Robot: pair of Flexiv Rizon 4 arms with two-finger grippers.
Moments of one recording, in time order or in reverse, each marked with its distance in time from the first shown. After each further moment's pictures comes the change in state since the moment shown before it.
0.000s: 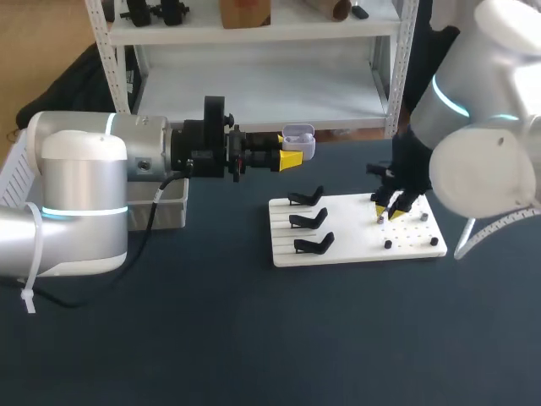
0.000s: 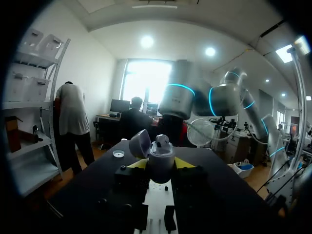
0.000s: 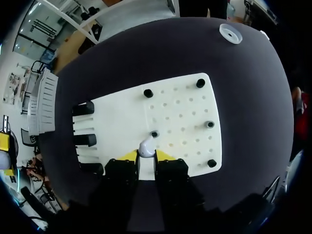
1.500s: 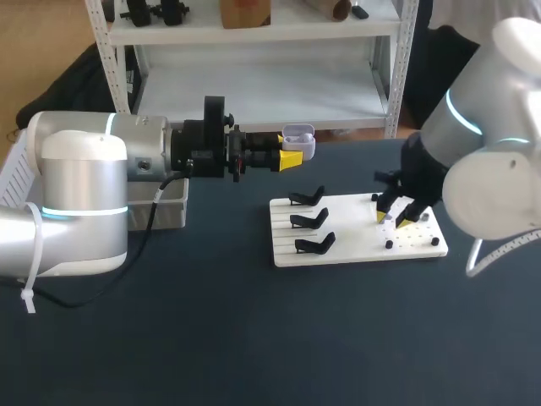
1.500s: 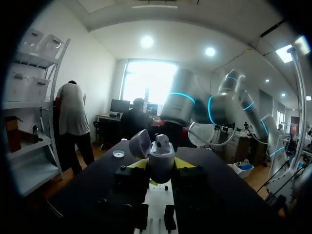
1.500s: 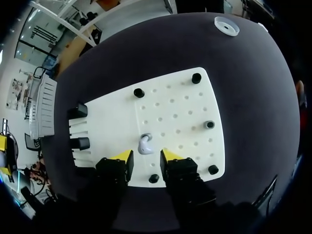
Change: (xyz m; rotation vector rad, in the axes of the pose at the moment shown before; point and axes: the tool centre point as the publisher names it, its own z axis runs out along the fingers) left arm 0.000 0.000 0.000 0.000 0.000 0.000; right arm -0.001 -0.015 0.021 -0.049 -0.026 0.031
